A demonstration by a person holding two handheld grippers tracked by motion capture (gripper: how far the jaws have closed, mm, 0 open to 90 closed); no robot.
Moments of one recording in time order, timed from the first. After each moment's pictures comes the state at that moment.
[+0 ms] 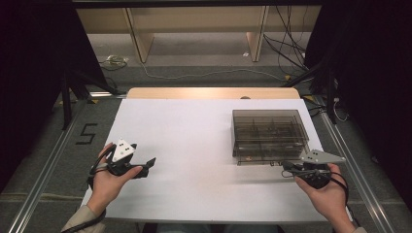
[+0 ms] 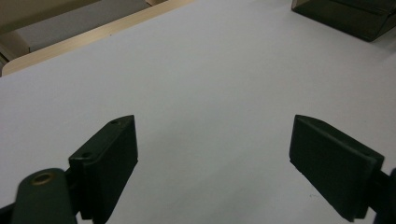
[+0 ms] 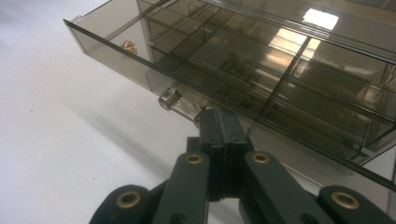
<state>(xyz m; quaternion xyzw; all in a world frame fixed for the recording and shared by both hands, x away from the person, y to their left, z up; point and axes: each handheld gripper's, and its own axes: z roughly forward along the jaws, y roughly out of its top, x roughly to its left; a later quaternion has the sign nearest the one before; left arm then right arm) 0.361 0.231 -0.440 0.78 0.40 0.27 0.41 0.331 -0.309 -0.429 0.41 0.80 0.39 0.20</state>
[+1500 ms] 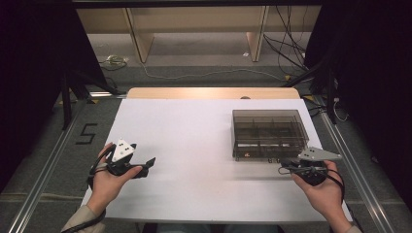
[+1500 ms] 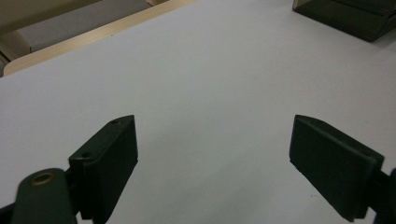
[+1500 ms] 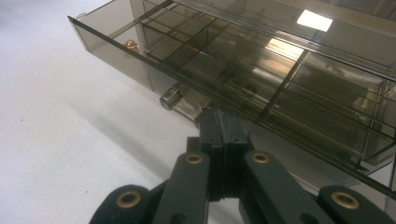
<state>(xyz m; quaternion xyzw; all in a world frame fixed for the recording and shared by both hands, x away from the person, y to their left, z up) 0.361 0.232 -0.440 0.78 0.40 0.27 0.41 0.338 -0.302 -0.427 0.41 0.80 0.39 0.21</state>
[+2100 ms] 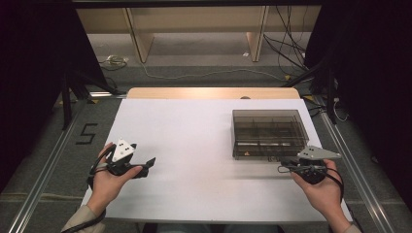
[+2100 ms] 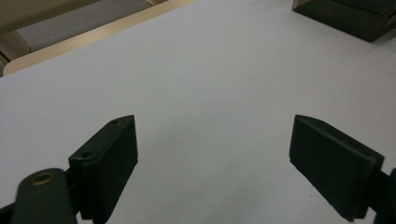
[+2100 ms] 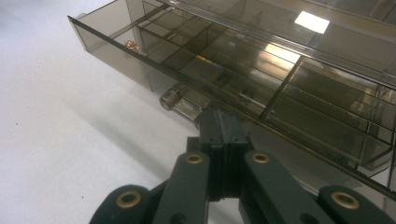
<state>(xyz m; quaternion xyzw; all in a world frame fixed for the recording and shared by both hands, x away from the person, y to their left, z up) 0.361 0.231 -0.440 0.78 0.40 0.27 0.41 0.341 -0.301 -0.426 0.41 0.80 0.39 0.22</state>
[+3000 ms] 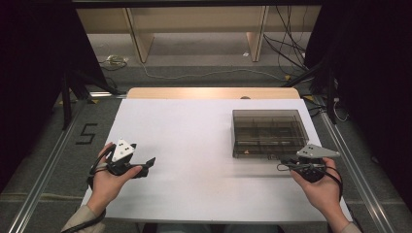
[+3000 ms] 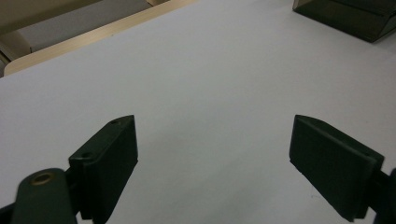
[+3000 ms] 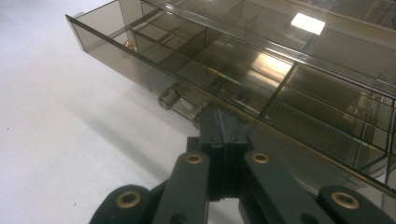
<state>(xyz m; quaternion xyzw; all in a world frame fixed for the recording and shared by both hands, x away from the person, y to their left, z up) 0.362 0.231 -0.439 0.78 0.40 0.27 0.41 0.345 -0.300 -0.426 0.41 0.79 0.39 0.23</state>
